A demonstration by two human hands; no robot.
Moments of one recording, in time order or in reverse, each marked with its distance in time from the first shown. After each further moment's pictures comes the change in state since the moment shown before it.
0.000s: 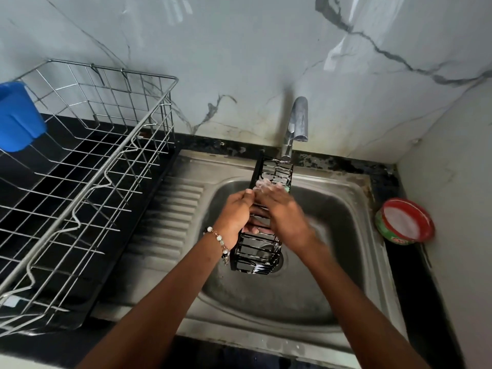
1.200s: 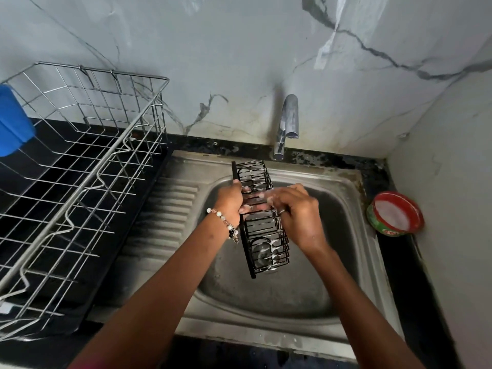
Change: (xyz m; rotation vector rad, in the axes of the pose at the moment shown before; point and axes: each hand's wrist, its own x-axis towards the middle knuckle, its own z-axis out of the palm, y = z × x) left_hand 0.043 0.003 0.003 -0.146 0.253 -0.156; right_hand -0.022 -0.011 -0.039 0.244 0.292 0.188
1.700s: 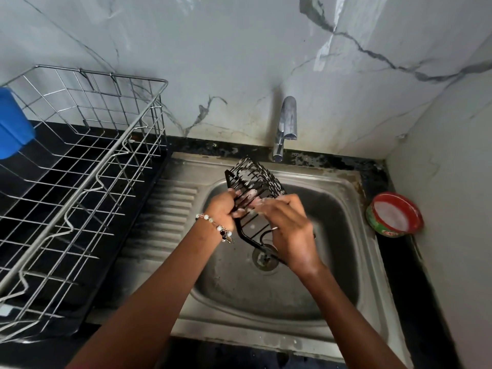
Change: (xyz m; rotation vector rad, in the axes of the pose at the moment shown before) left_hand -0.002 0.000 -0.013 -0.186 -0.093 -0.143; right_hand -0.026 -0.014 0.010 0.008 0.113 -0.161
